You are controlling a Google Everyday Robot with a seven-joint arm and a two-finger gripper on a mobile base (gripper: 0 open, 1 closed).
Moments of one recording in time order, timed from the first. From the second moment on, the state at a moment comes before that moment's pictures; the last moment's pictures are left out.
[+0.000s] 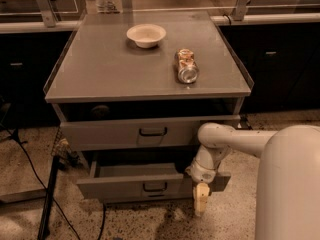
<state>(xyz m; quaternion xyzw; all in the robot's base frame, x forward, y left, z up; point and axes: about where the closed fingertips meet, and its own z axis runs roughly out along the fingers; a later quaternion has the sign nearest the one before) 0.473 -0.137 0.440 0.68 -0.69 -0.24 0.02</state>
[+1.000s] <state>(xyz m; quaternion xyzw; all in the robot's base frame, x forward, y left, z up) 0.451 -0.148 0.450 0.67 -0.69 -0.27 0.07</state>
